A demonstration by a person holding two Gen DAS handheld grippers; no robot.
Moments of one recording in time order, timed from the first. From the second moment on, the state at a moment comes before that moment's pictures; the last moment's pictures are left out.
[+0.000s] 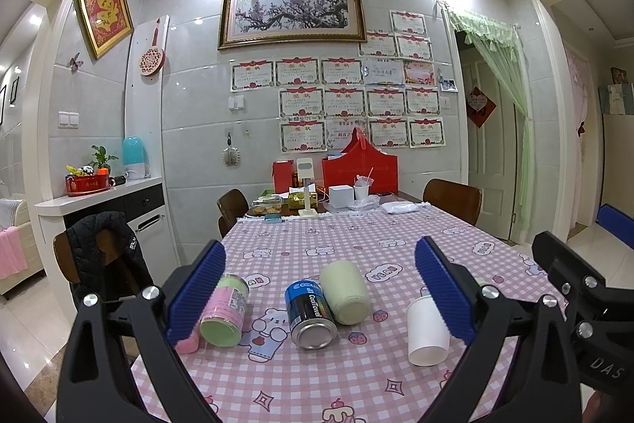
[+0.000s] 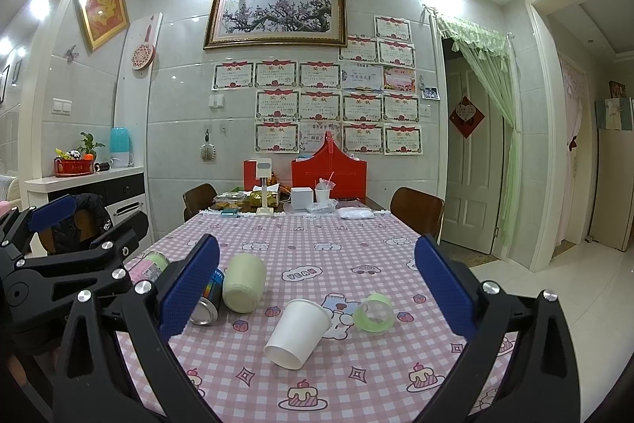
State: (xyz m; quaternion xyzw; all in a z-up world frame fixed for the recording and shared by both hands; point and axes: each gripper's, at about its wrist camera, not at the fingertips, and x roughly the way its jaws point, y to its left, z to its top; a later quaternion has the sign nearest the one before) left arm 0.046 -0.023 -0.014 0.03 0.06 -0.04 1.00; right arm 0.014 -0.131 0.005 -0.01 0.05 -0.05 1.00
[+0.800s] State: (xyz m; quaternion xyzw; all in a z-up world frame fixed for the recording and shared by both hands) left arm 0.053 -0.027 -0.022 0.04 0.07 -0.04 1.00; right arm 0.018 -0.131 0.000 -0.01 0.06 -0.05 1.00
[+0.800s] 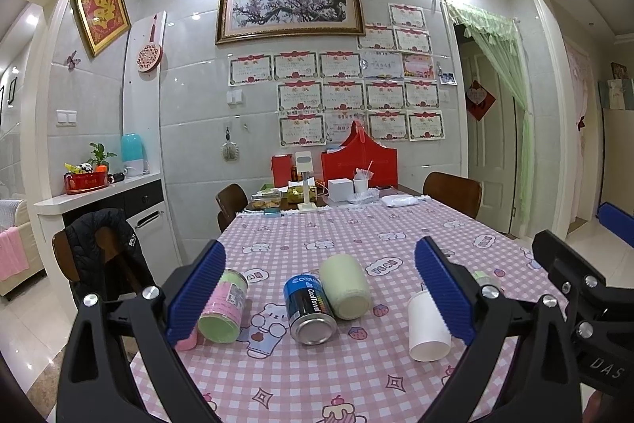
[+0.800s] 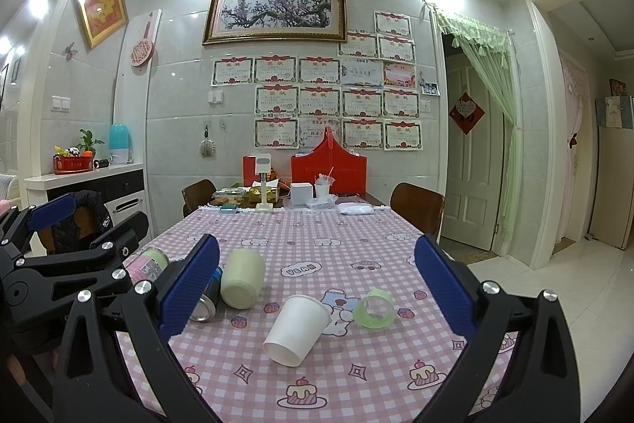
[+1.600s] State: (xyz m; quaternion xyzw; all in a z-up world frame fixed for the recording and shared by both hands) left arm 0.152 -0.112 -0.096 0.05 0.21 -0.13 0.97; right arm 0.074 -0.199 -0.061 0.01 0.16 -0.11 0.98
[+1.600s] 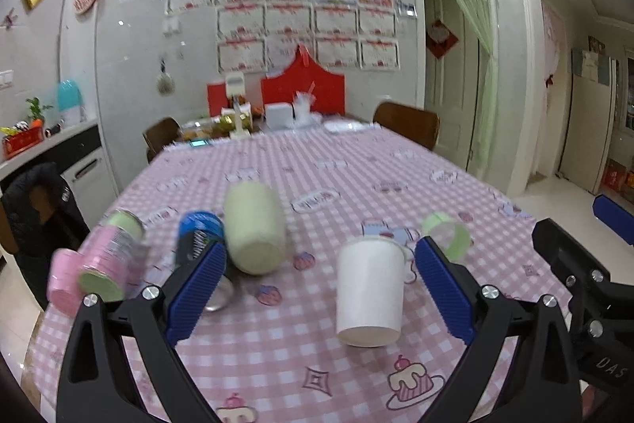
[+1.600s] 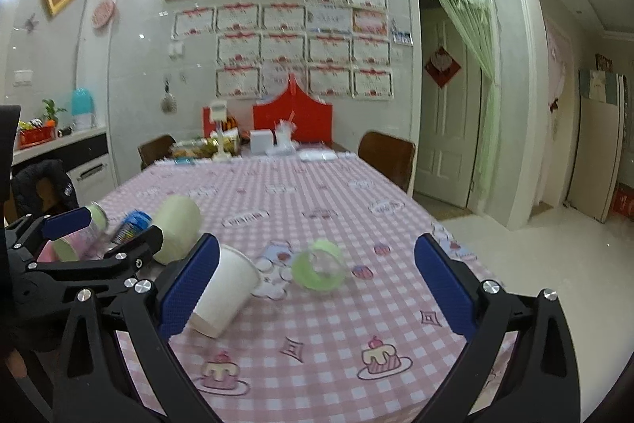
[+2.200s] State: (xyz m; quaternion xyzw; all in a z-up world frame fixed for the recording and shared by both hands) left arm 0.225 -0.143 -0.167 0.04 0.36 -0.17 0.92; right arm 0.122 -0.230 -0.105 0.02 0.25 -0.12 0.96
